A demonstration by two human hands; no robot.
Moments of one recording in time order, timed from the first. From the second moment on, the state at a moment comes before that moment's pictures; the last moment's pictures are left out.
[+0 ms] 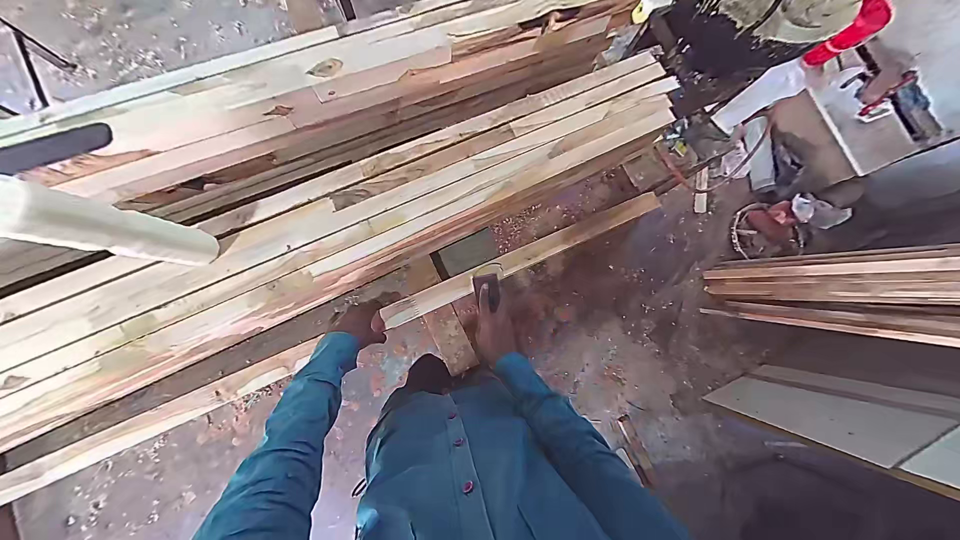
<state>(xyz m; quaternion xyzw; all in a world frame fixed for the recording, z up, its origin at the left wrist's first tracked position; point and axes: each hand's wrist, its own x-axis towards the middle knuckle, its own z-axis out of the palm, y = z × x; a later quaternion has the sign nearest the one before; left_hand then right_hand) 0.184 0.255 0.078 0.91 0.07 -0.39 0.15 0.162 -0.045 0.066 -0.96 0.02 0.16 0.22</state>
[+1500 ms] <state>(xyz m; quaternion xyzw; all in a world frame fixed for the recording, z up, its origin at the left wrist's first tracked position) 0.095 0.377 0.088 0.93 0.02 -0.34 0.15 0.101 0.185 0.157 -0.91 0.22 0.26 0.24</state>
